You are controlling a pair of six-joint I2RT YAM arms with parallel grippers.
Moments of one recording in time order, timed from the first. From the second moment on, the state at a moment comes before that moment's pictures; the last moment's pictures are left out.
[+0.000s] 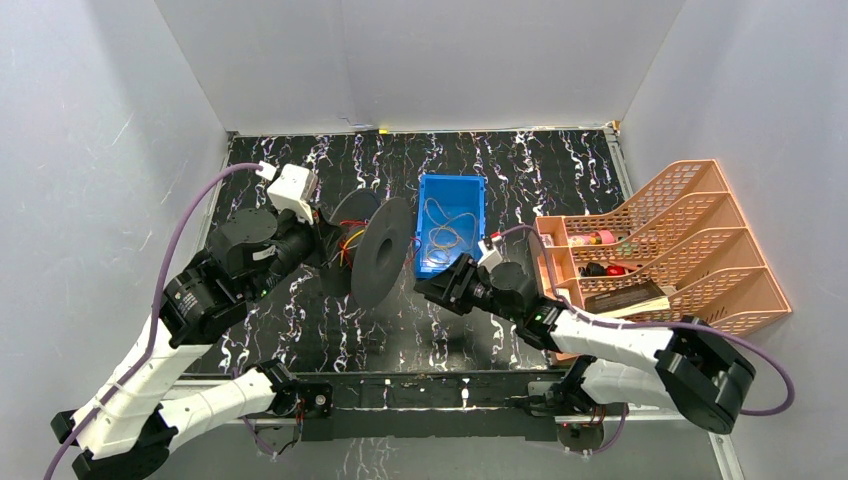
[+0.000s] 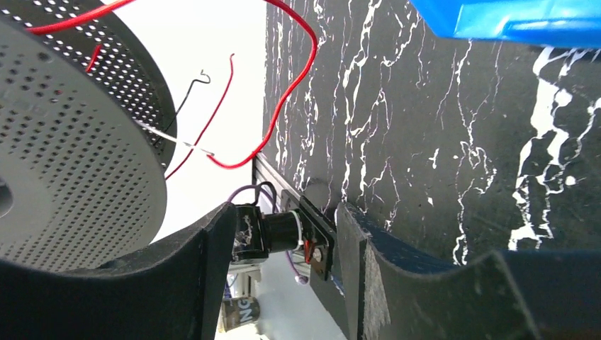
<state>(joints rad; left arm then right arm) -0.80 0.83 1.30 -0.79 -0.27 -0.27 0.93 1.10 0.39 0.45 -0.10 1.26</state>
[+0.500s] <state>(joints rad) -0.80 0.83 1.30 -0.77 -0.27 -0.27 0.99 1.33 0.44 0.69 0.01 1.49</state>
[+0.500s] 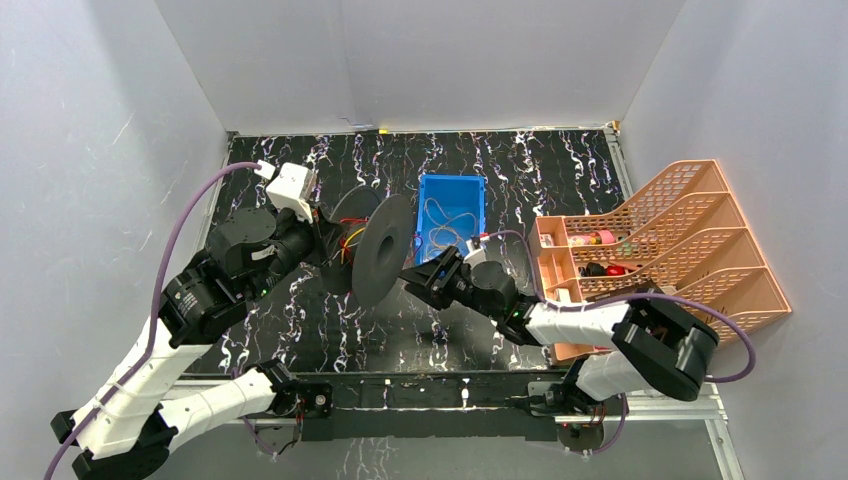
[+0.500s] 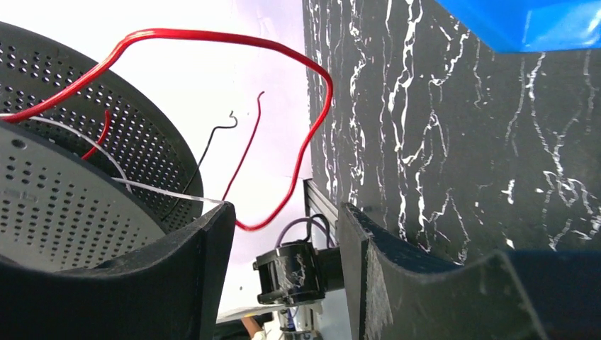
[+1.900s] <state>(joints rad) -0.80 0.83 1.30 -0.76 -0.28 -0.27 1.04 1.55 0.52 0.91 -0.01 1.60</state>
